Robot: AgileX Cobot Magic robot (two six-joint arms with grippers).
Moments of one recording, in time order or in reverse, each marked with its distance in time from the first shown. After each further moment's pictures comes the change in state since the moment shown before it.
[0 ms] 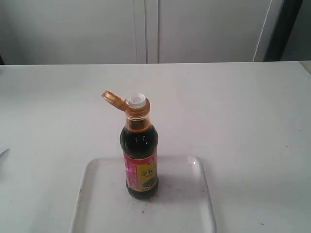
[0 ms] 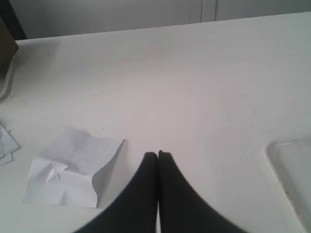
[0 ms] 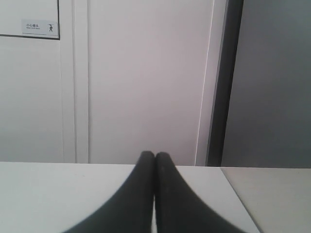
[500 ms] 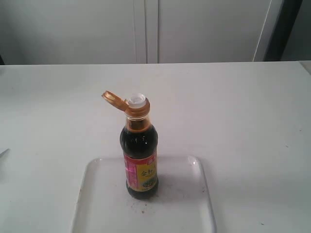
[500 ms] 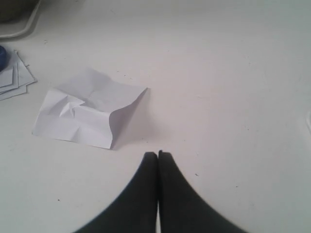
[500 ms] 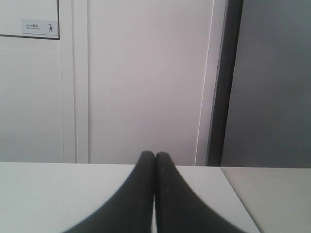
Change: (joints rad) left arm 0.144 -0.173 0.237 -0.057 -0.007 0.002; right arm 0.000 0.000 0.000 0.000 0.000 0.000
